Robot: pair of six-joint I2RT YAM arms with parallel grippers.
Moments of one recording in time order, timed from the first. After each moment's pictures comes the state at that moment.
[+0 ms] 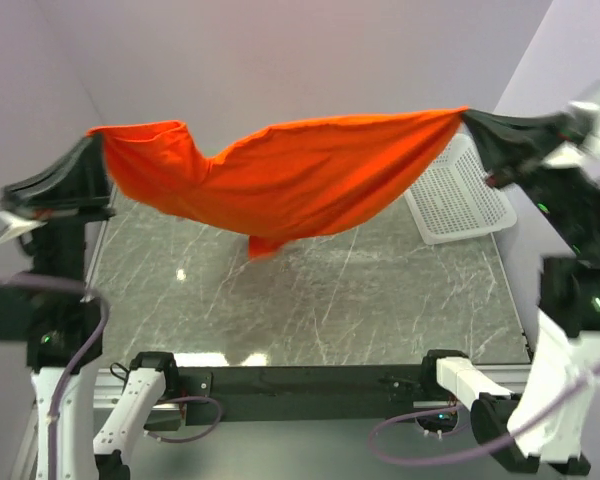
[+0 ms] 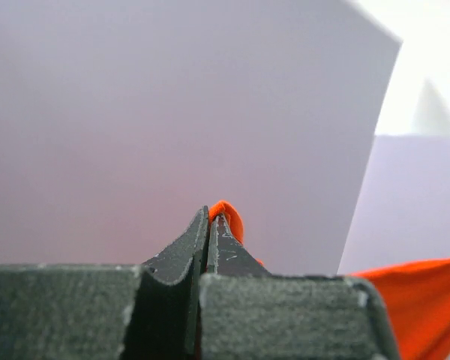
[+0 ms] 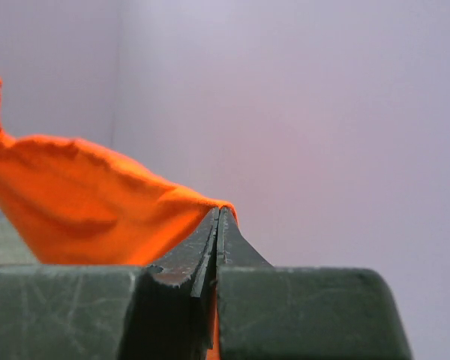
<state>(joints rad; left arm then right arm) -0.03 0.66 1.17 0.25 0.13 -0.49 -0.05 1.06 1.85 -0.43 -0.69 -0.01</state>
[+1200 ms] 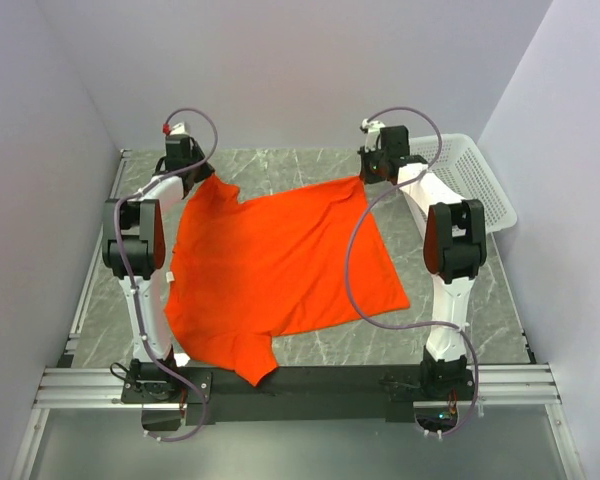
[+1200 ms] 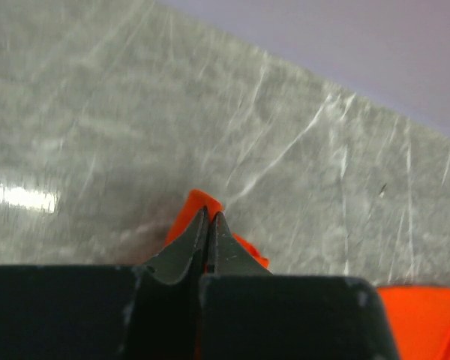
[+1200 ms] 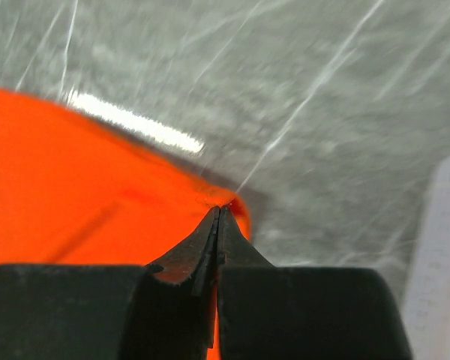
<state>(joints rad) -0.03 2.15 1.55 0.08 0.07 -0.48 0.16 2.14 1.72 -0.31 -0.22 -0.09</state>
